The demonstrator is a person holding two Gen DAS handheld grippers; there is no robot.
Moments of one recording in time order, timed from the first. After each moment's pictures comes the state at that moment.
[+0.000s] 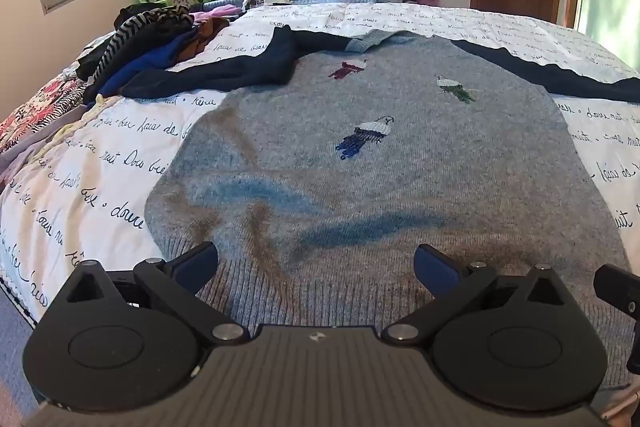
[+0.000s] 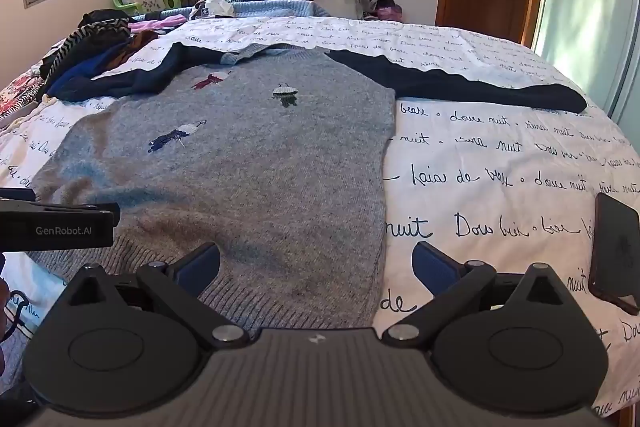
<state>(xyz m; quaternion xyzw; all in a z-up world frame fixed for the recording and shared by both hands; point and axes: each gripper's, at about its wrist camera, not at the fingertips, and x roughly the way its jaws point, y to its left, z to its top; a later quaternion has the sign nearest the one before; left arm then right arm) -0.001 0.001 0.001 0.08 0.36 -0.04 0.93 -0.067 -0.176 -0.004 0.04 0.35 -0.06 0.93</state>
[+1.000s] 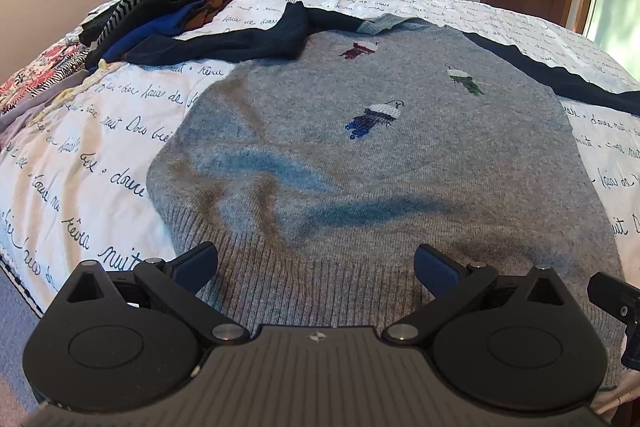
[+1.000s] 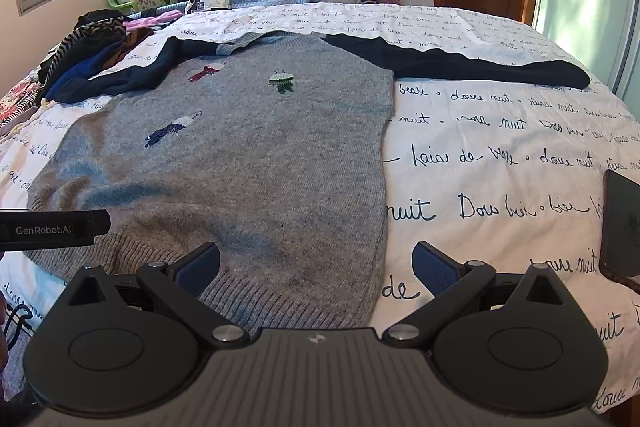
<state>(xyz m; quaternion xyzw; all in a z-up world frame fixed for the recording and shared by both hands) 0.002 0.009 0.000 0.05 0.40 -0.03 0.92 -0.065 -0.184 -0.012 0.07 0.37 -0.06 0.93</state>
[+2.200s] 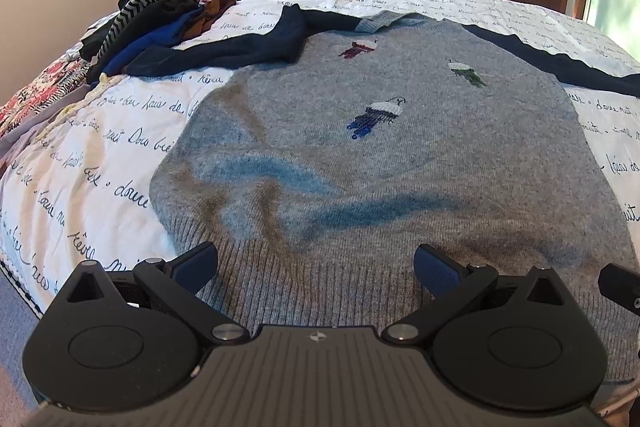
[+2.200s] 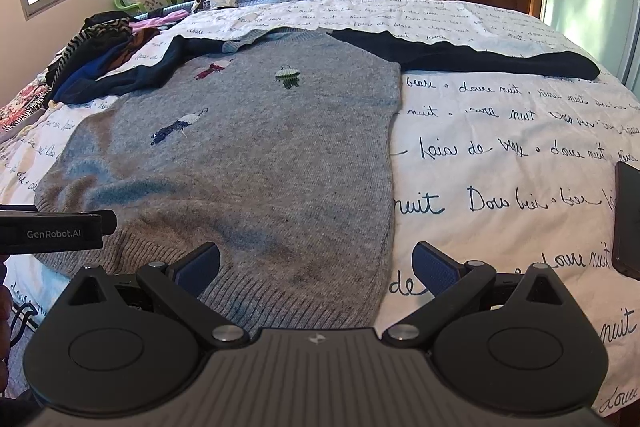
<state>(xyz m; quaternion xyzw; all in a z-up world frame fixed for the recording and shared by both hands) 0.004 0.008 -0.003 0.08 0.39 -0.03 0.92 -0.064 -0.190 -0.015 0.08 0.37 -0.05 0.93</state>
